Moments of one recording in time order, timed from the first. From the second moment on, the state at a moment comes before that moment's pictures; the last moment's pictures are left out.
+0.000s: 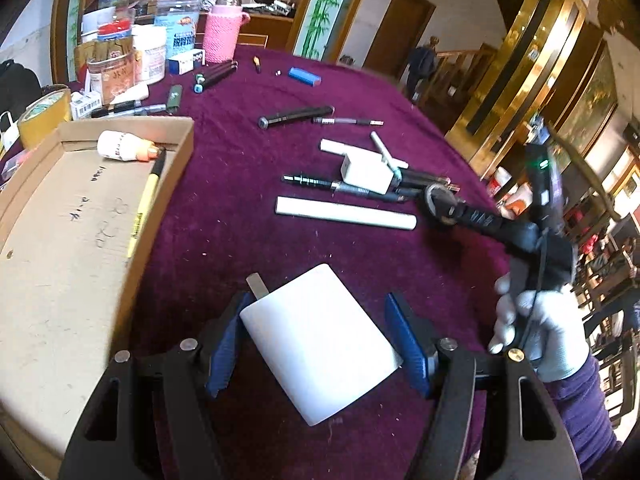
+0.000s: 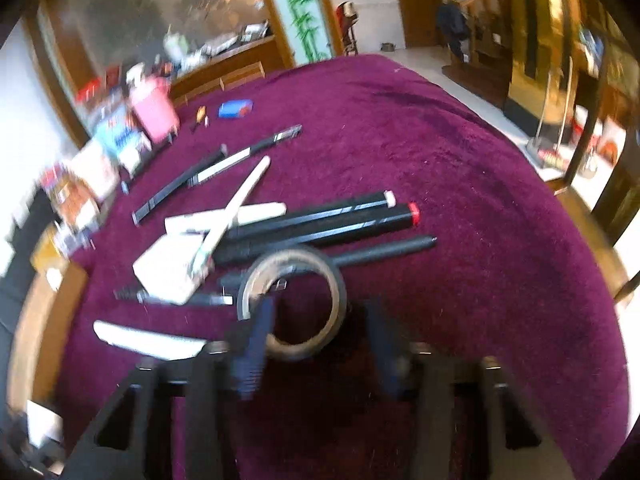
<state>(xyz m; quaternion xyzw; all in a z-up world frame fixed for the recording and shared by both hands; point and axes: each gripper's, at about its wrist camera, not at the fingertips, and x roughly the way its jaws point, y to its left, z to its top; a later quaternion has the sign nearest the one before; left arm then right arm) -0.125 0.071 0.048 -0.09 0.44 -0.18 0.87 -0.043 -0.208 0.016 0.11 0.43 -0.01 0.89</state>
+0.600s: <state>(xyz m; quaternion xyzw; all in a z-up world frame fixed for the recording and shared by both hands) -0.134 0.143 0.087 -0.16 0.40 -0.16 0.89 -0.080 -0.202 0.056 0.12 0.39 0.03 0.91</state>
